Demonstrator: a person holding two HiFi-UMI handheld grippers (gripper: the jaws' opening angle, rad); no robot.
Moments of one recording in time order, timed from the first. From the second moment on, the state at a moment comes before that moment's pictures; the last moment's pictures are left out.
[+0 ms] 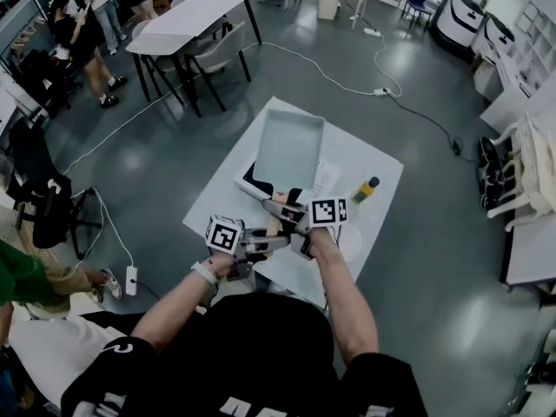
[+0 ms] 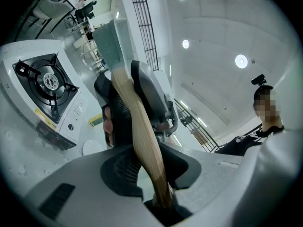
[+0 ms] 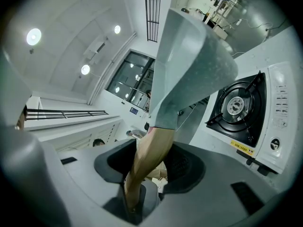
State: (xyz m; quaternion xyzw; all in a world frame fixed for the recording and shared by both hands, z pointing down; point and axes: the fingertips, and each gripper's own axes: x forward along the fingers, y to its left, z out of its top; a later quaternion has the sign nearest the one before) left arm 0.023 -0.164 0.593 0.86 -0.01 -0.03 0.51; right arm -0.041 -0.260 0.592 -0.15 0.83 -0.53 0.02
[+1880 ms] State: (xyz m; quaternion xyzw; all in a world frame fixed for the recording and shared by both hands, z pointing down) left arm -0.007 -0.202 0.648 0.83 0.01 0.01 0.56; right arm -0.066 -0.302 0.656 -0.17 0.80 -0.58 0.03
